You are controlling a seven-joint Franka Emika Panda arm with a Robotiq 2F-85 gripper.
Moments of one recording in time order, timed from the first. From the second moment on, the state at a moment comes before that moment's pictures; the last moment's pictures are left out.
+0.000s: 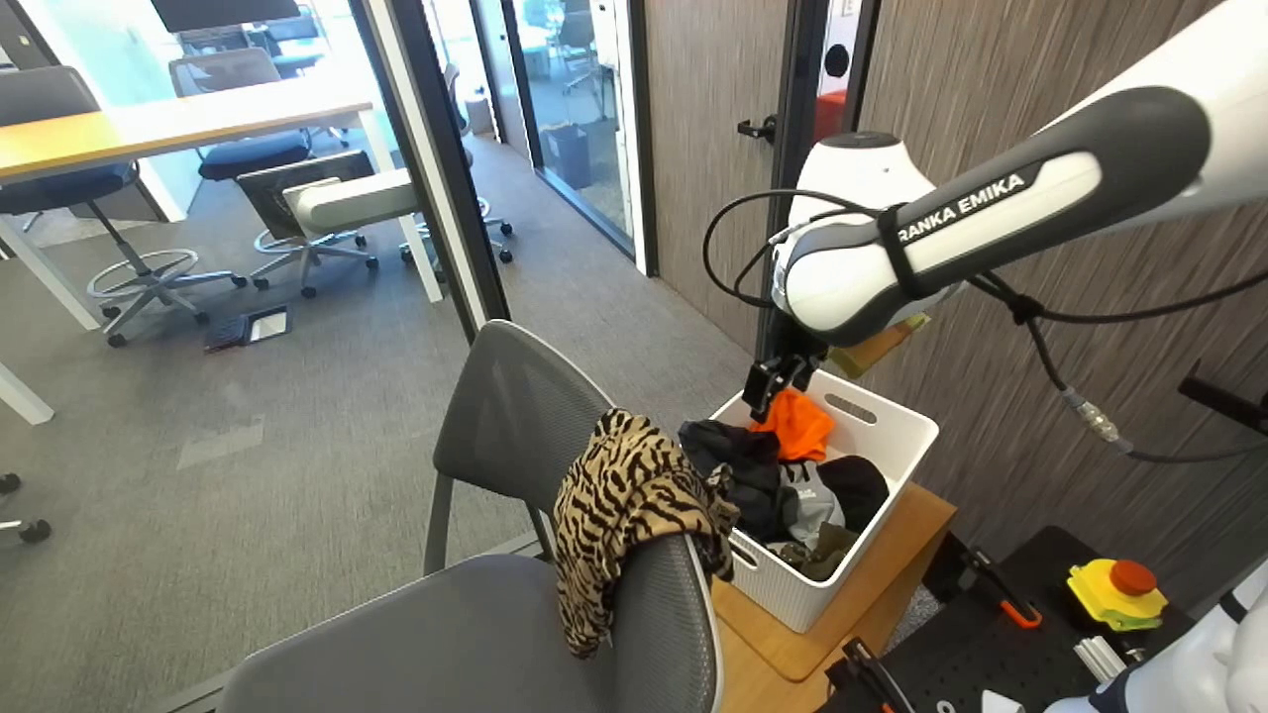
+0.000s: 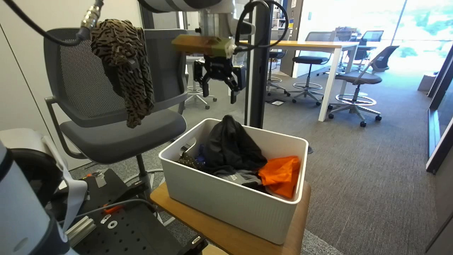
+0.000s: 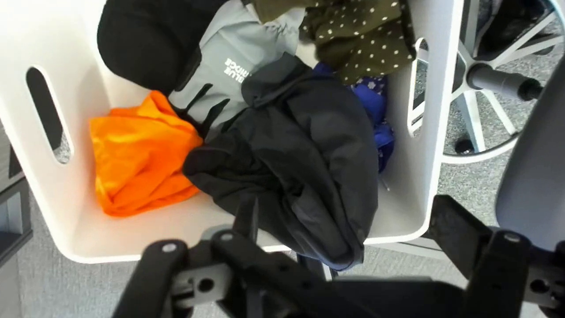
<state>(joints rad) 0.08 -0.18 0.06 -2.53 0.08 2.45 -0.18</state>
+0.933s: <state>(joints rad) 0.02 0.30 0.13 -2.28 0.20 2.54 -0.64</state>
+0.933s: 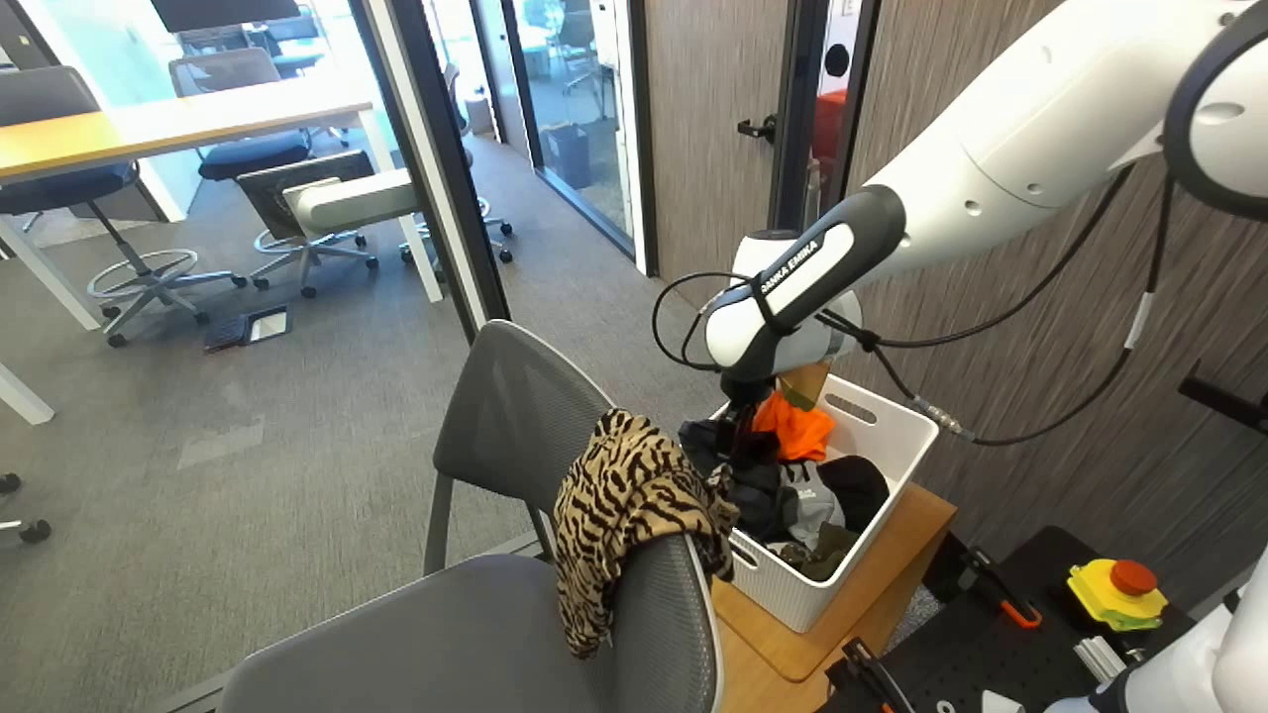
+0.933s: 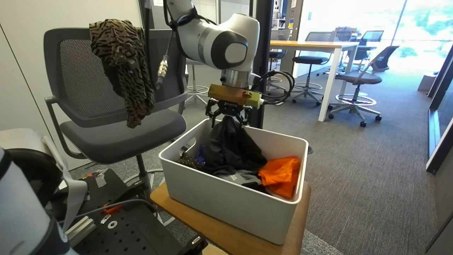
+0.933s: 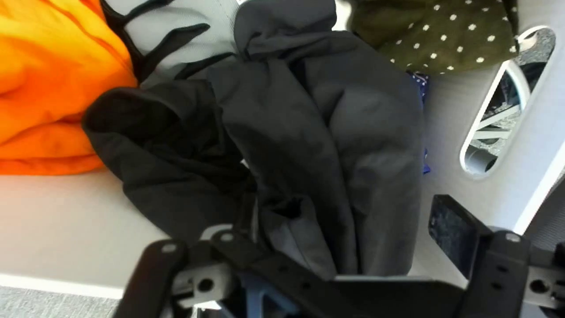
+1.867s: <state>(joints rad) -0.02 0.49 0.19 -2.09 0.20 2.47 -0.64</state>
